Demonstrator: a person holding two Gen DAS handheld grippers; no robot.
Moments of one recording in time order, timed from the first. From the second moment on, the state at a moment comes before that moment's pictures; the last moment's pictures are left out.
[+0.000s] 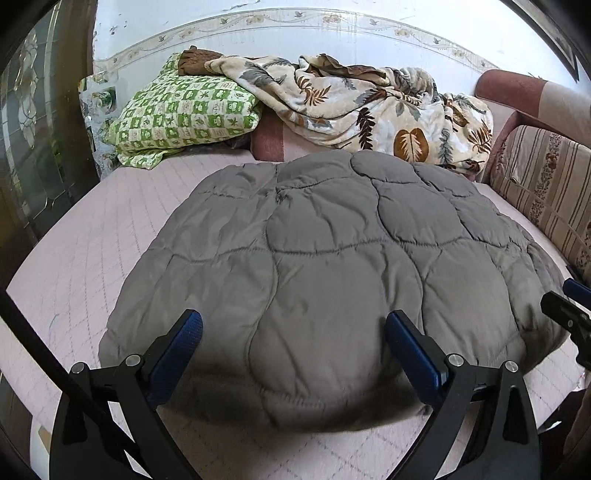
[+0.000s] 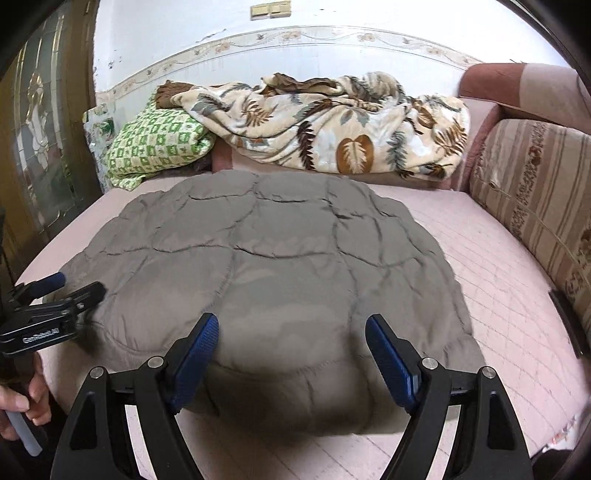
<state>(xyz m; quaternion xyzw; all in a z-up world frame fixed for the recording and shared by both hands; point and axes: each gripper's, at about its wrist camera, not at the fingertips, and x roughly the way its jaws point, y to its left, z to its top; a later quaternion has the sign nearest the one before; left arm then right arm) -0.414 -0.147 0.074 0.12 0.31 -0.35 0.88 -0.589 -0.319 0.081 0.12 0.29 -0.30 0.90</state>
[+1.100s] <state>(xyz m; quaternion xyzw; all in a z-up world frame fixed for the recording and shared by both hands) -0.401 -0.089 0.080 0.07 0.30 -0.32 0.90 -0.632 -0.337 0.059 0.18 0.28 -0.32 0.89</state>
